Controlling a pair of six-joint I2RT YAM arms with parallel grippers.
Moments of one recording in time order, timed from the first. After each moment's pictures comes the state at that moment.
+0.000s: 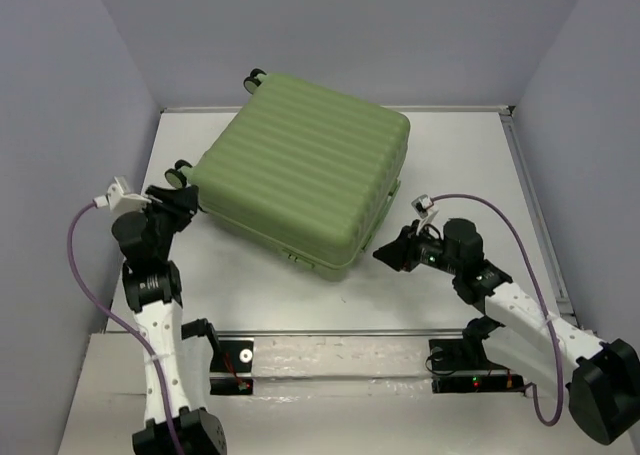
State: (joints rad) left arm 0.33 0.73 0.64 -0.06 0.29 -0.79; right arm 0.46 0.85 0.35 0.16 -0.49 0.46
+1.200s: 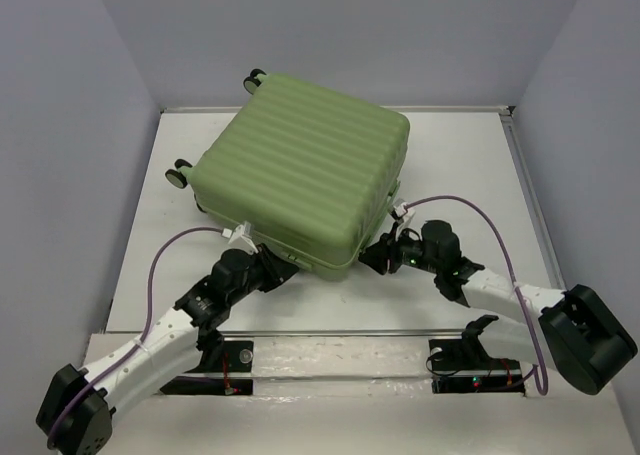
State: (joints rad) left arm -0.66 0.62 0.18 -0.03 0.03 -1.03; right arm 0.59 1.15 0.32 0.51 -0.44 0.29
